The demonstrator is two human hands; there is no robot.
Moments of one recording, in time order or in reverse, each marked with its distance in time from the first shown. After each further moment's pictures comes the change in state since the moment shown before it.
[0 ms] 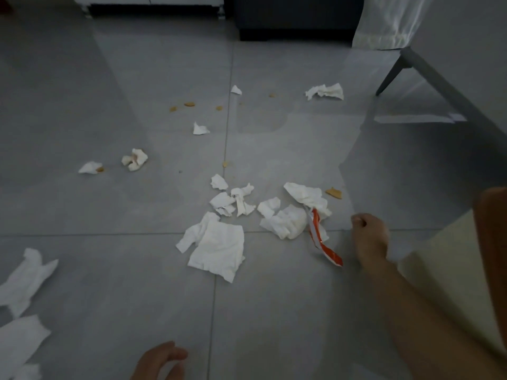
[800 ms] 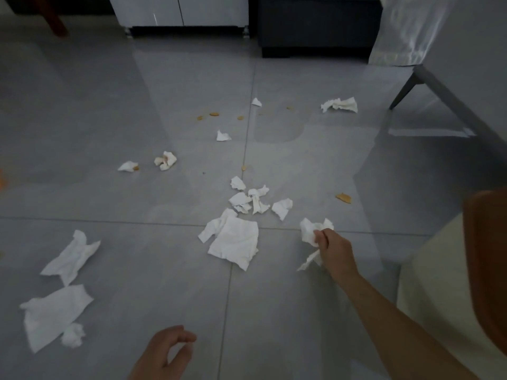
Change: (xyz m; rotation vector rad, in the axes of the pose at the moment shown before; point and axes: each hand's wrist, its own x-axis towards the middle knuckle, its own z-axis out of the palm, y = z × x) left_hand -0.015 -0.029 -0.070 -0.046 0.052 -0.134; right_hand -0.076 -0.023 0.020 0.024 -0.296 -0.387
